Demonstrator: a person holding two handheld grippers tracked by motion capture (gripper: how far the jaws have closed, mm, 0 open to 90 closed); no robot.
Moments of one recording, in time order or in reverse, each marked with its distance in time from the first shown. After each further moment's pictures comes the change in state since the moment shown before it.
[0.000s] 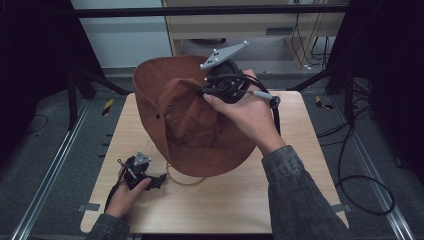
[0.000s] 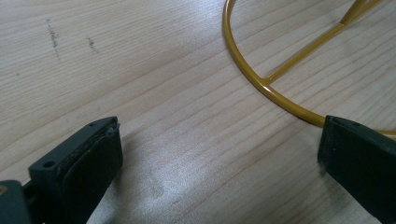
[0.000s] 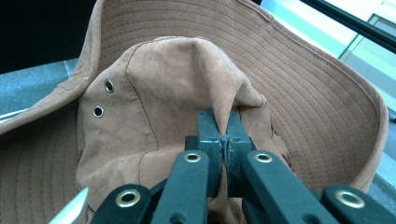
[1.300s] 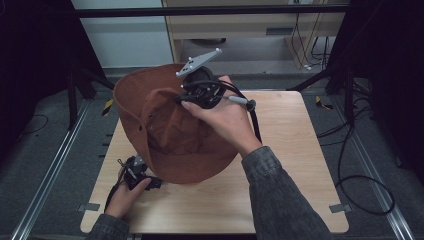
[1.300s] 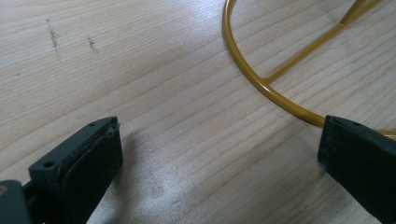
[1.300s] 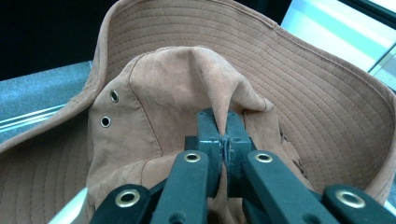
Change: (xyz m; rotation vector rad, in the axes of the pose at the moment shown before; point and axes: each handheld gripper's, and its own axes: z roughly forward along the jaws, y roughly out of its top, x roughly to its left) left arm 0.000 0.000 0.000 0.003 0.002 0.001; right arm 0.022 0.009 0.039 0.002 0.090 -0.005
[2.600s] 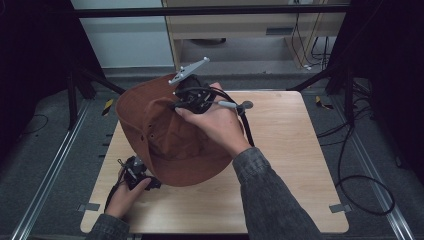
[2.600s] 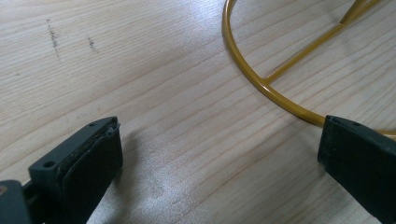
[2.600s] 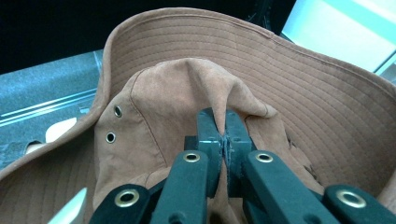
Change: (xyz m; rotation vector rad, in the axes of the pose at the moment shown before) left arm 0.000 0.000 0.000 0.000 -0.001 0.001; right arm 0.000 -0.010 0.032 0.047 0.025 0.021
